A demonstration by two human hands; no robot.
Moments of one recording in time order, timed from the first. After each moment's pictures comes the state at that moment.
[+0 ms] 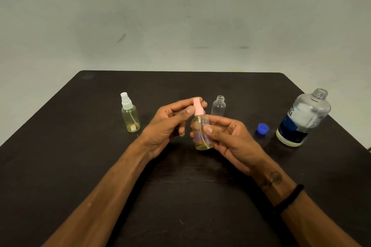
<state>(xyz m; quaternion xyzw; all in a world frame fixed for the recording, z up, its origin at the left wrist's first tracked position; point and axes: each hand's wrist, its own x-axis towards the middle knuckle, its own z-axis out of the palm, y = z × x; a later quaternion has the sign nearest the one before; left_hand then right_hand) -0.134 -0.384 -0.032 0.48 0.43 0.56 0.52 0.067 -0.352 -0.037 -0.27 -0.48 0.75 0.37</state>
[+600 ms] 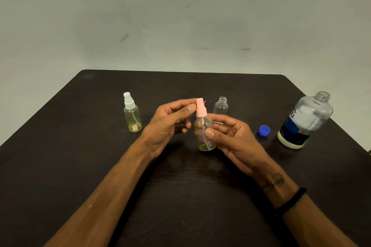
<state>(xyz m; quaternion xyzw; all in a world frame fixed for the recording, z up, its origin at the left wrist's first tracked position) -0.138 -0.385 -0.031 0.46 0.42 0.58 0.53 0.067 -0.353 -0.033 -0.29 -0.49 0.73 0.38</state>
